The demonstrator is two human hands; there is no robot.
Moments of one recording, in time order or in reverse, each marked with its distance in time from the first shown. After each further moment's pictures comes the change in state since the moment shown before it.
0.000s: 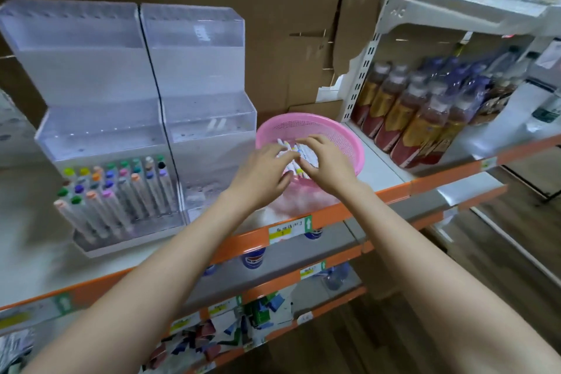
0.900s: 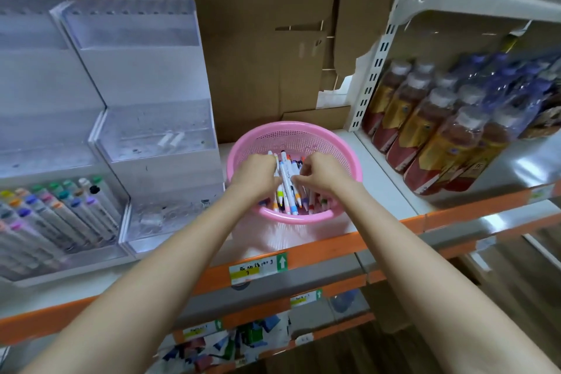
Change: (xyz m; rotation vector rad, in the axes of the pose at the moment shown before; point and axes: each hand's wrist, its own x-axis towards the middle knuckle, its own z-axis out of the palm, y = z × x) left_hand 0.093 -0.004 0.059 -0.005 -0.234 -0.554; right_hand 0.071 0.079 0.020 -0.002 -0.345 0.118
